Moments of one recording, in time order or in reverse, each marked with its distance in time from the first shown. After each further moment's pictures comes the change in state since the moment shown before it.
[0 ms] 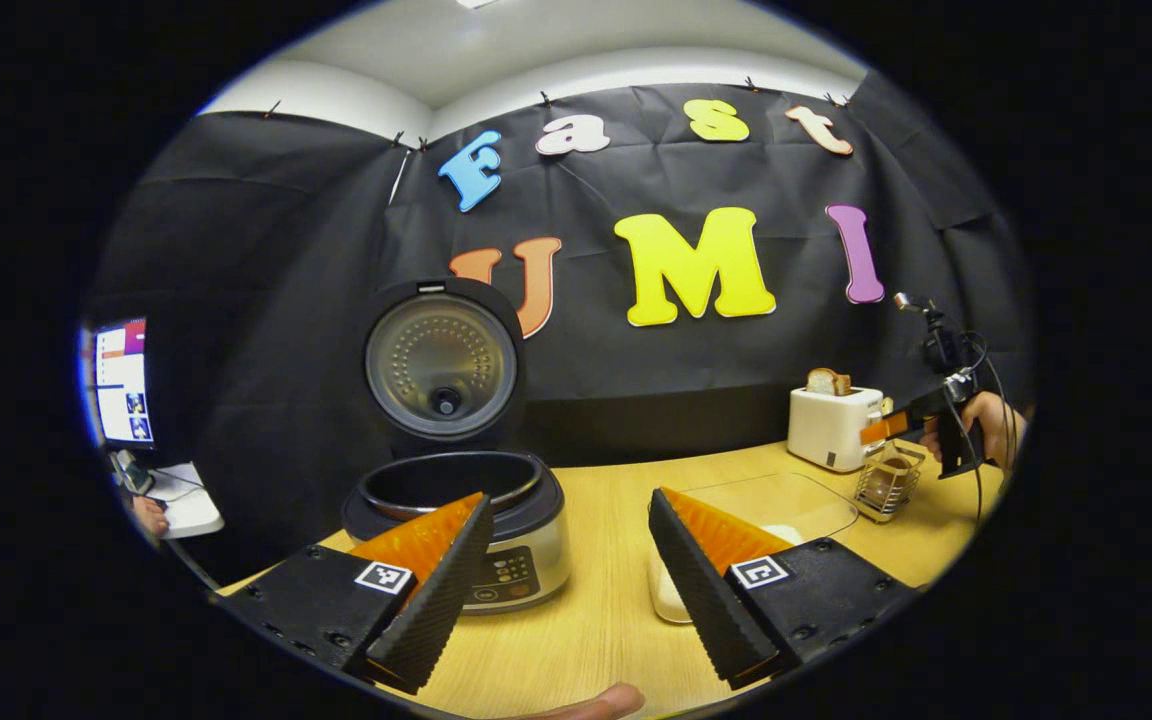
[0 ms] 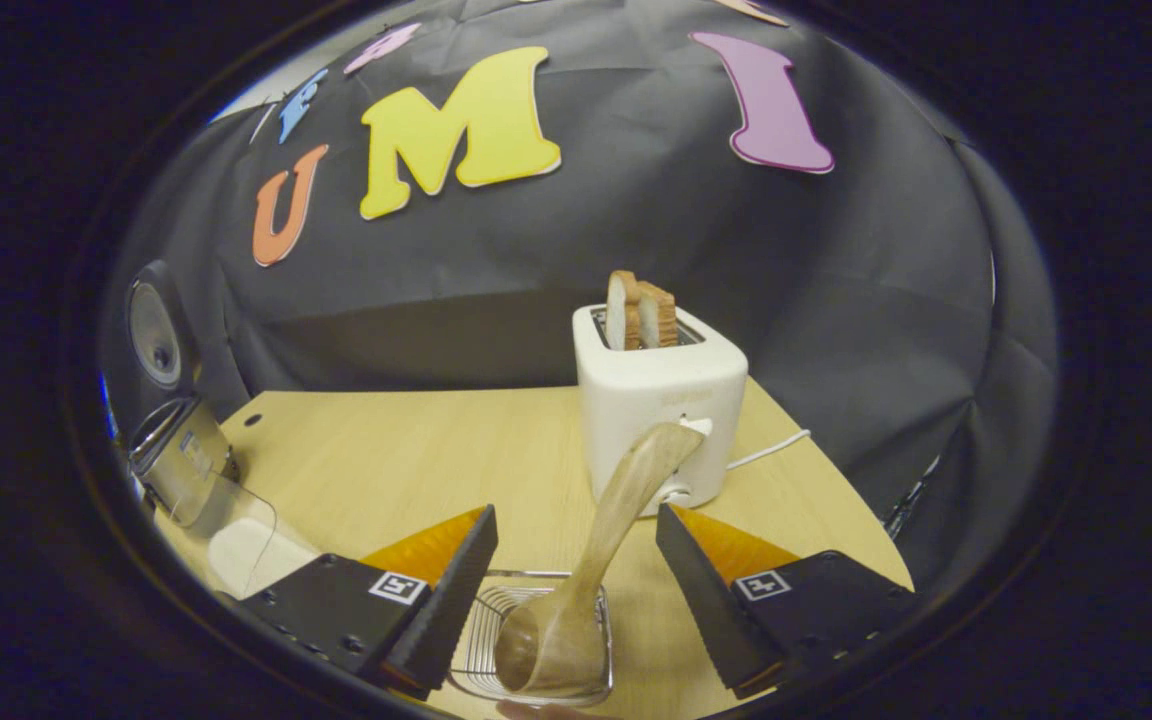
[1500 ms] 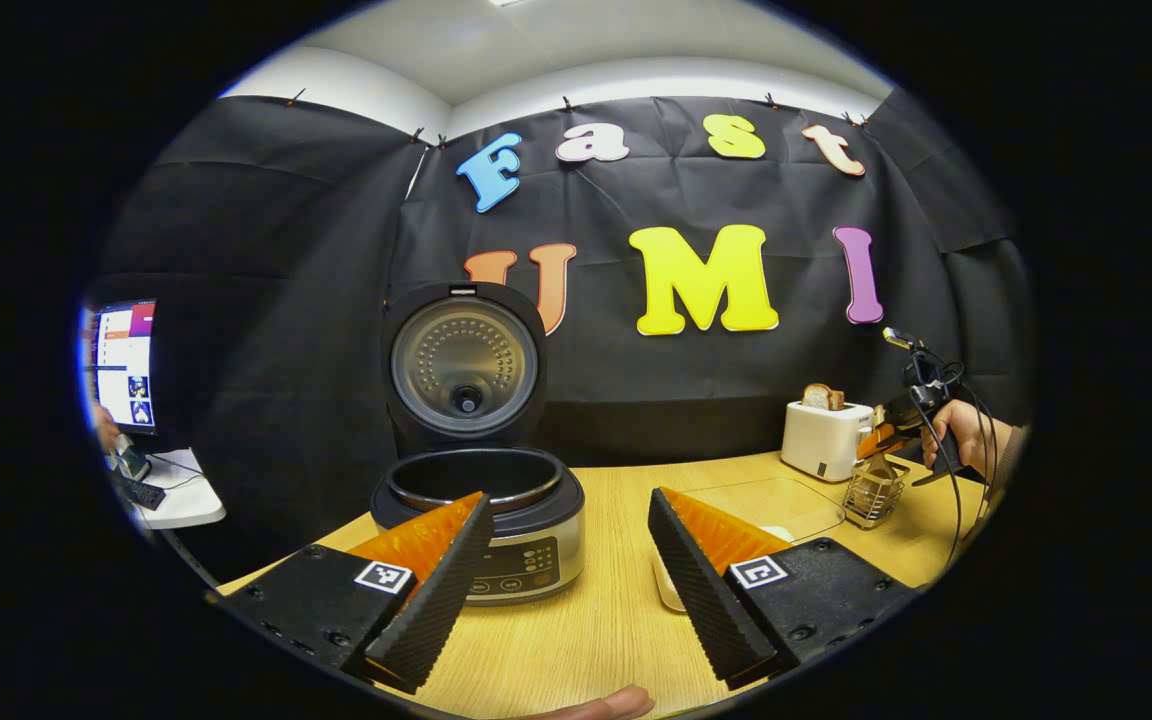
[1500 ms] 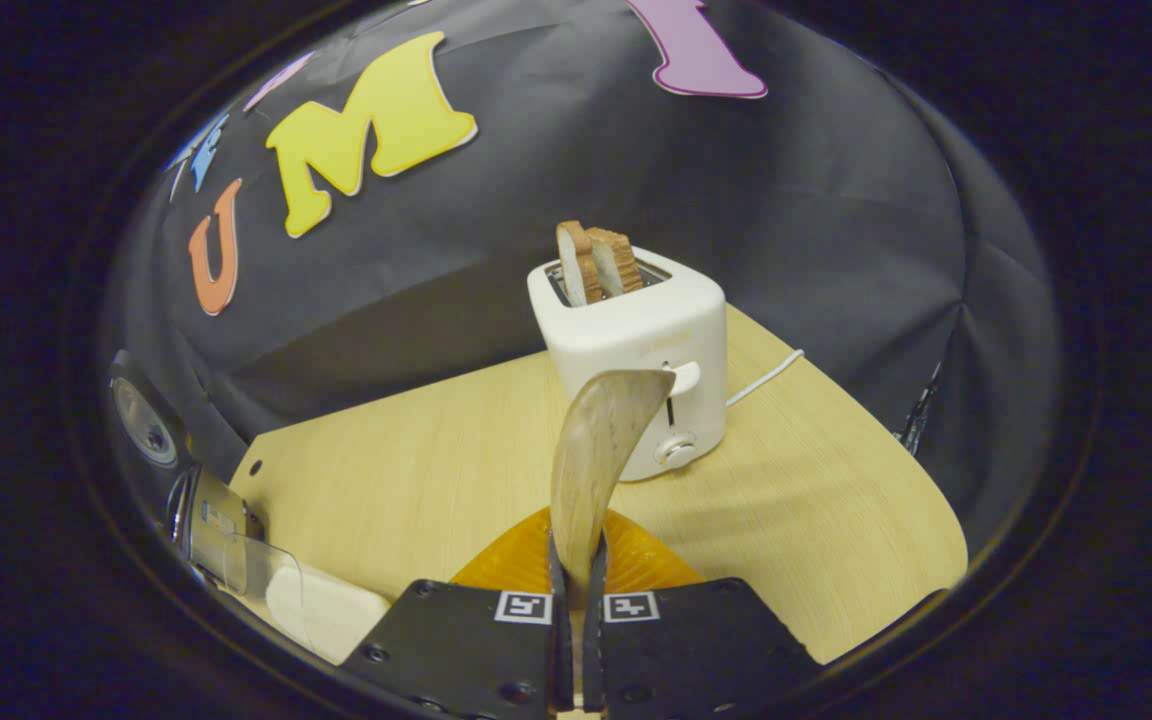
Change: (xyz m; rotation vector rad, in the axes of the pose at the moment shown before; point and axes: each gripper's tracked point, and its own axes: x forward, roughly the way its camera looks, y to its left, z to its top) left arm -0.031 0.030 0.019 -0.009 -0.049 0.031; right arm -0.004 0.010 -0.009 0.245 0.110 -0.039
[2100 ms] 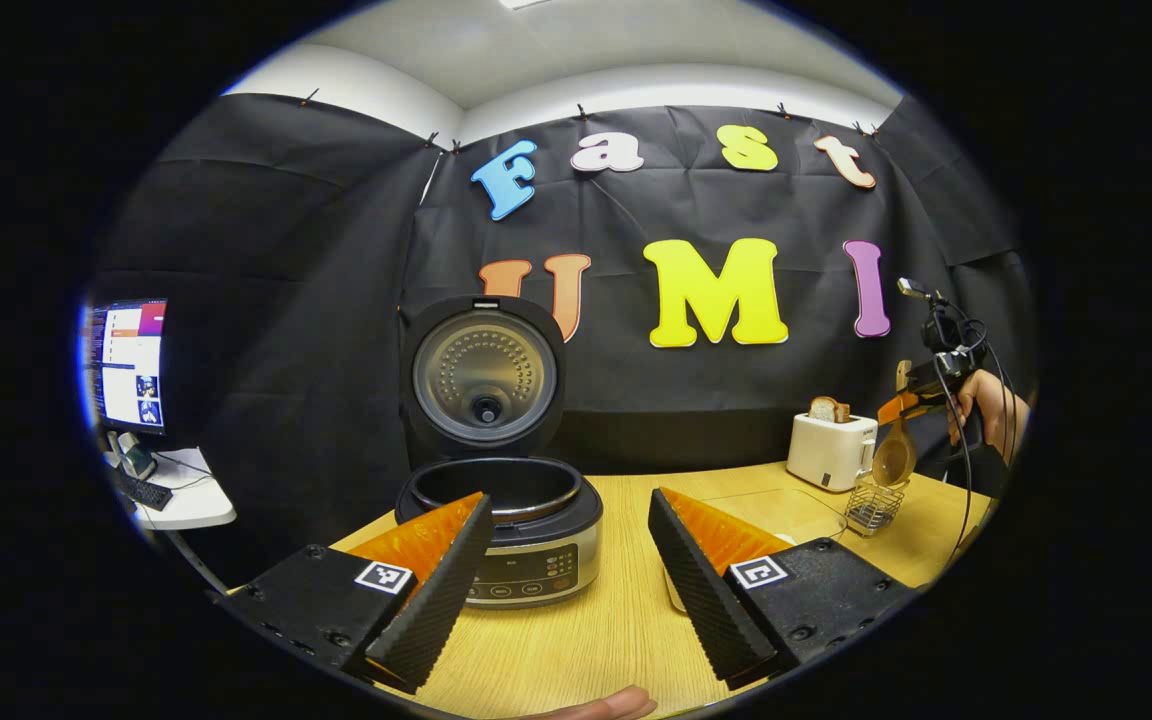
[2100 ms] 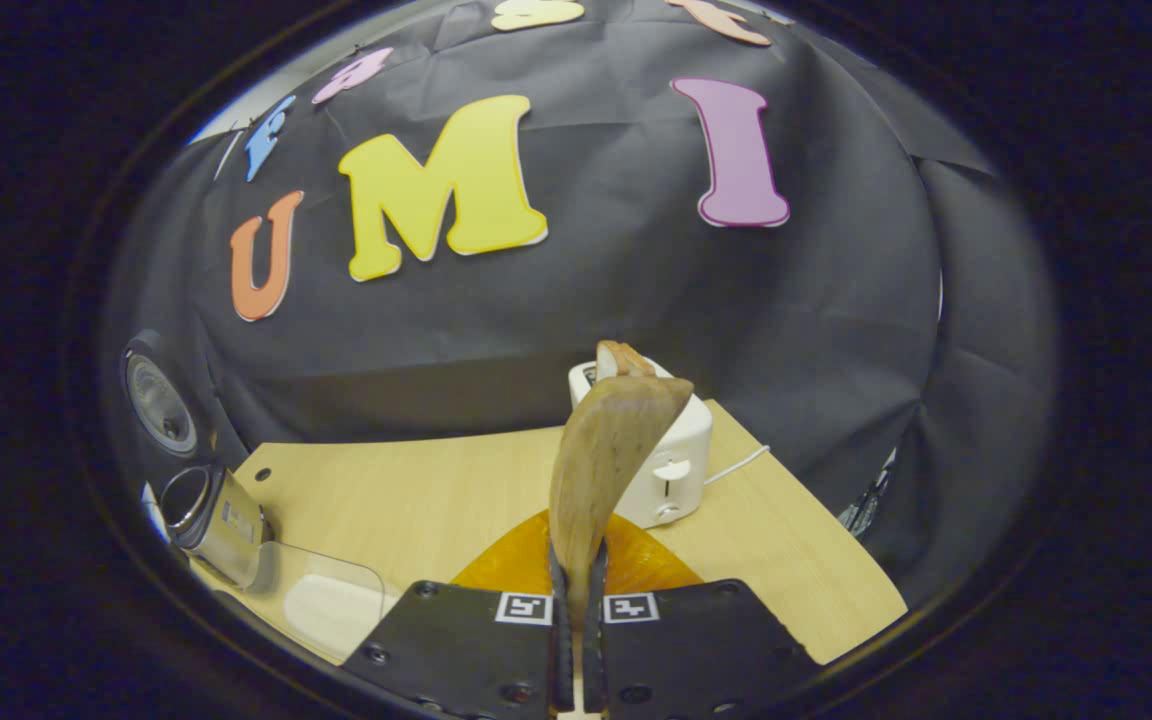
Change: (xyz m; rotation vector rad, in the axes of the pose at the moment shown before) left arm -0.013 0.017 0.013 -0.023 -0.016 0.012; right arm -0.107 0.055 0.045 -0.152 -0.211 -0.031
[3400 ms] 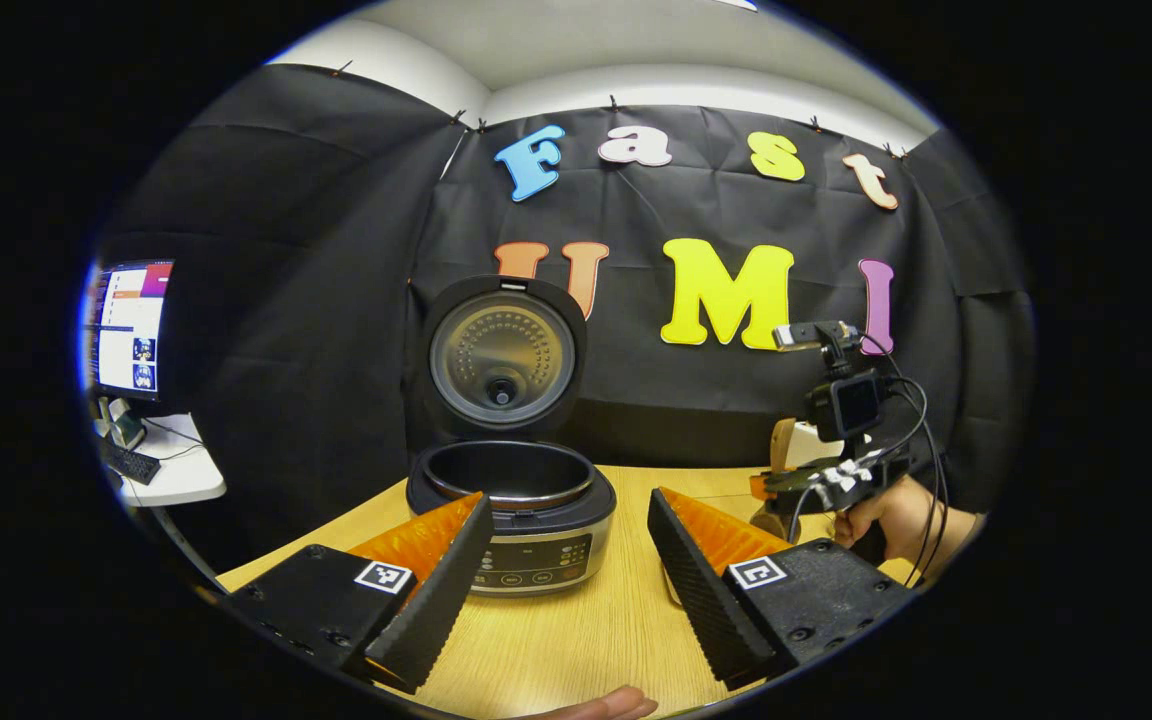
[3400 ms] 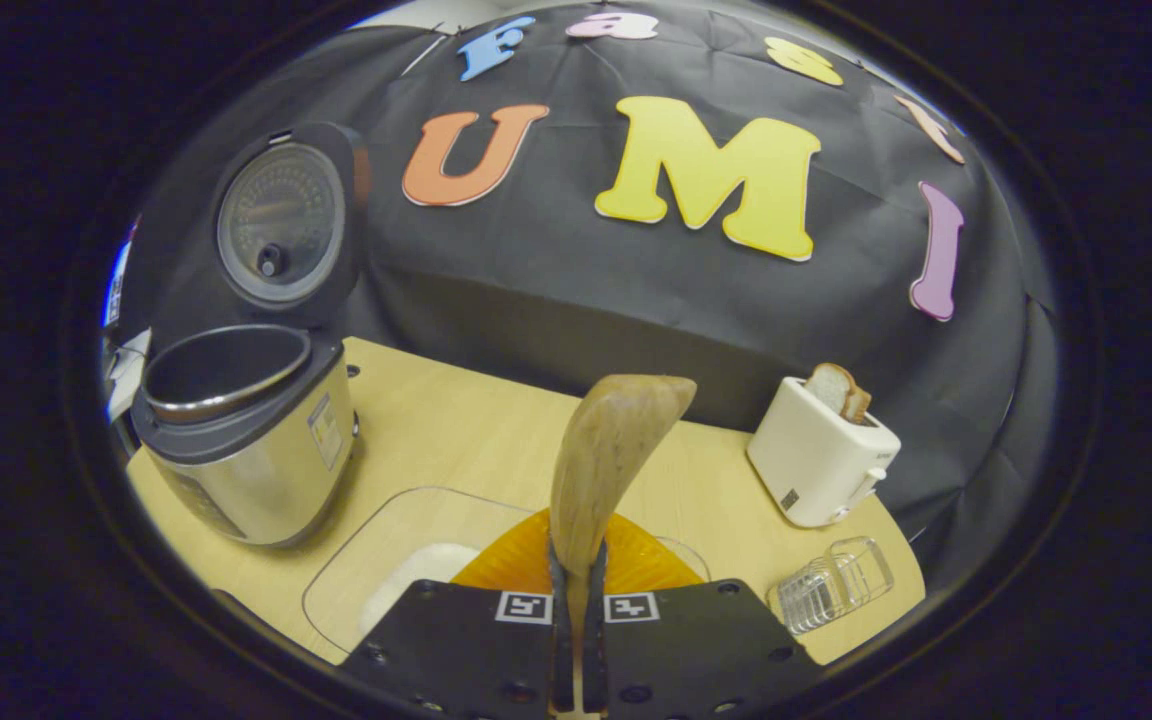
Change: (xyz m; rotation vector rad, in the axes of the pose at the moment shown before) left arm -0.002 0.023 -0.008 -0.096 0.052 -0.015; right arm 0.009 0.233 -0.121 -0.379 -0.007 0.102
